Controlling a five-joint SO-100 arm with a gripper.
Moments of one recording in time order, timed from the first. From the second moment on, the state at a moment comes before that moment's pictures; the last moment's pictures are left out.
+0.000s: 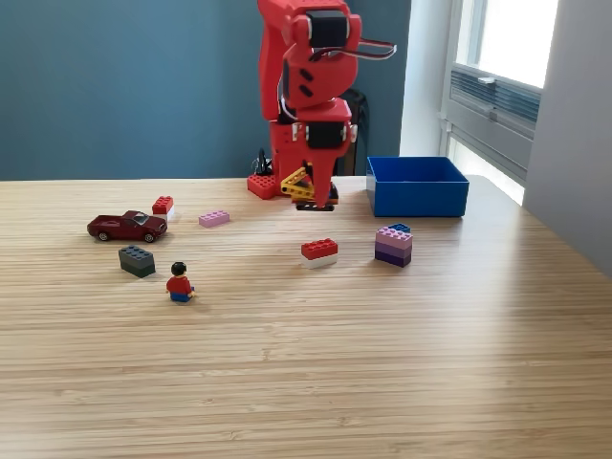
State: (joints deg) arm -16.1 101.1 104.9 84.5 15.9
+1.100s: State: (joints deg) arm -65.7 103.1 93.3 90.2 28.1
